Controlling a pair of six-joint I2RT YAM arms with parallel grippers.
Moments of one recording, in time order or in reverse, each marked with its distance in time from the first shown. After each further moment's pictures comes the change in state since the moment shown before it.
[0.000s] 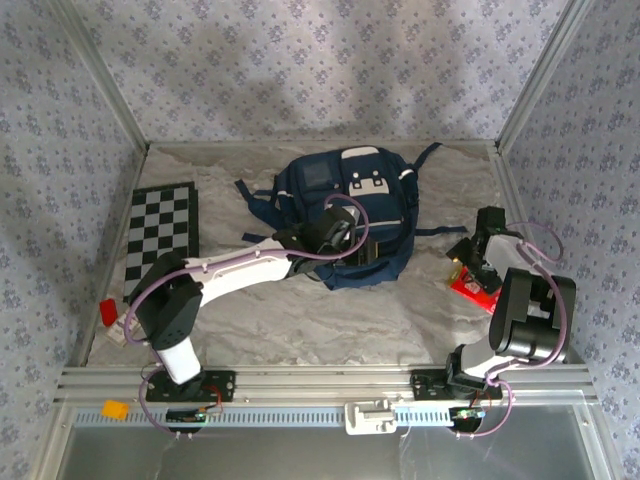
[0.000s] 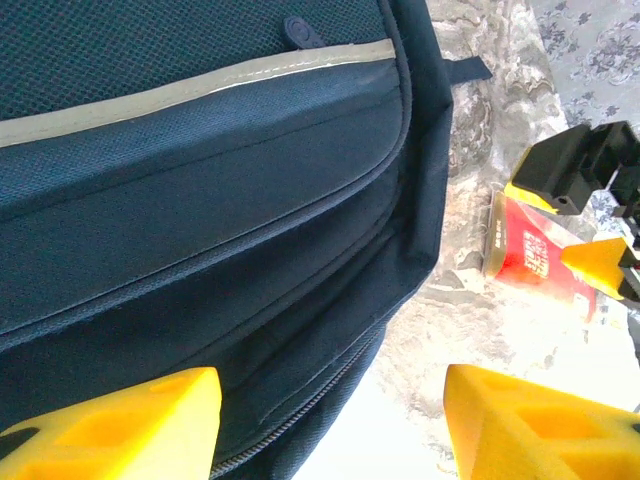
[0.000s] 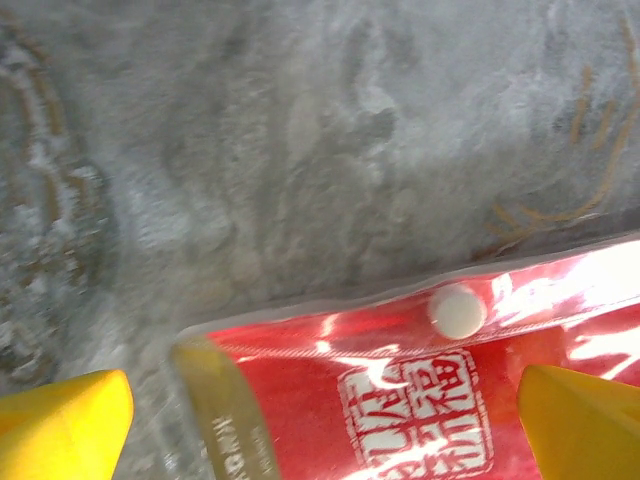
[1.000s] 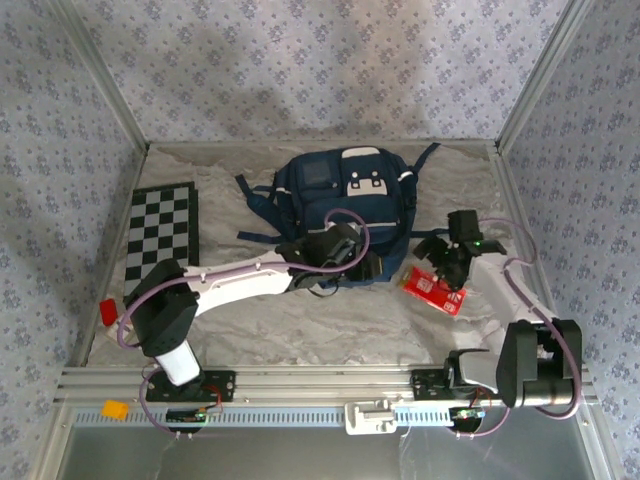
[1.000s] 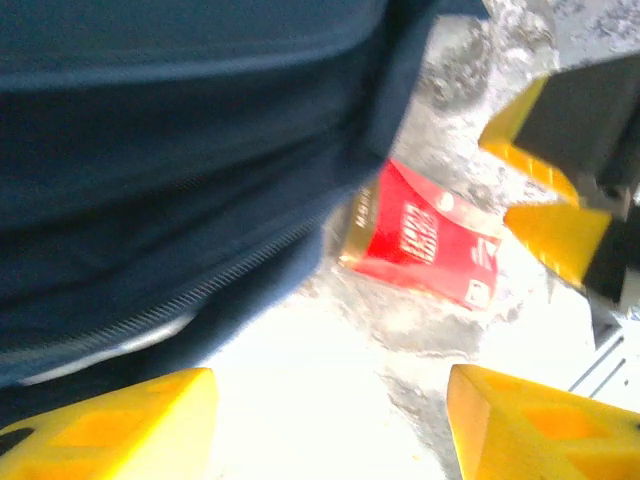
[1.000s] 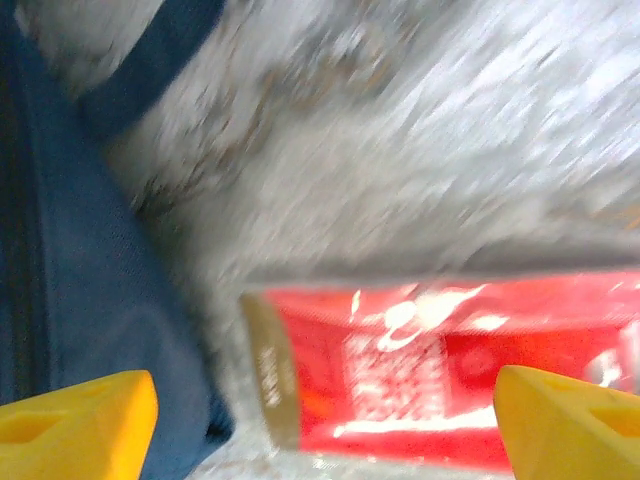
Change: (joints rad) left arm -0.097 -0.034 -0.064 -0.002 0.000 -0.196; right arm 0.226 -0.243 -0.065 -0.018 -0.229 0.098
